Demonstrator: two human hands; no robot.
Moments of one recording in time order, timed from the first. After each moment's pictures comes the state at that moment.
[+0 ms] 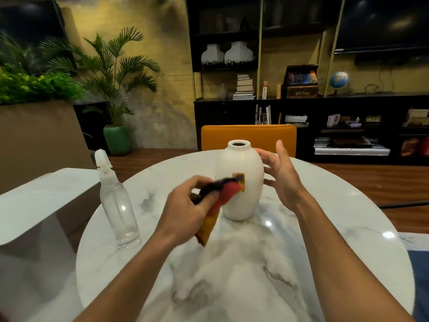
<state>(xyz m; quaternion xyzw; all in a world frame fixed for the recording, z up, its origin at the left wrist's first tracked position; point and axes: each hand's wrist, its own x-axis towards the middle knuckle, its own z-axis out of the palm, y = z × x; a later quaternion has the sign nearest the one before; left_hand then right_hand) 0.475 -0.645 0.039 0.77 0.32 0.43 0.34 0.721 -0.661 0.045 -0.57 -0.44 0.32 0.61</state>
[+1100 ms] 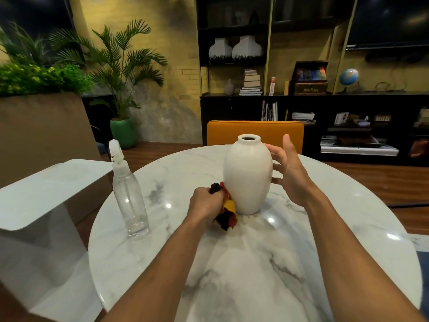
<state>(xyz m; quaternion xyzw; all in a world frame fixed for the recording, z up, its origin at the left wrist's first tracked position) 0.518 -0.611 0.009 0.60 0.52 0.32 0.51 0.710 -0.669 0.054 -0.59 -0.45 0.32 0.59</state>
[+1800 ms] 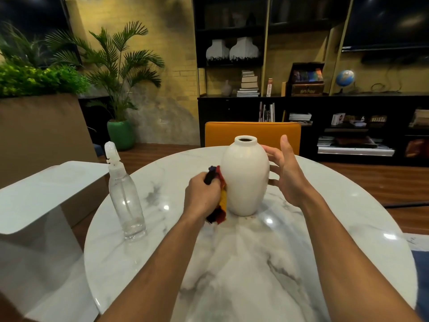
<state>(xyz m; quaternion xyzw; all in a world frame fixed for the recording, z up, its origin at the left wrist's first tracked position) 0.522 -0.612 0.030 0.64 0.51 0.39 0.42 0.704 -0.674 0.058 -0.59 -0.44 0.32 0.59</state>
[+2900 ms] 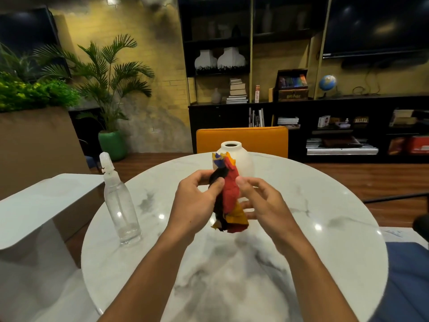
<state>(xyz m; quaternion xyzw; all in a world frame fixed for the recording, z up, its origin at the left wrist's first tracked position) 0.496 -0.685 0.064 0.69 0.36 0.46 0.44 0.636 -0.756 0.035 -0.57 -0.45 0.29 0.62</state>
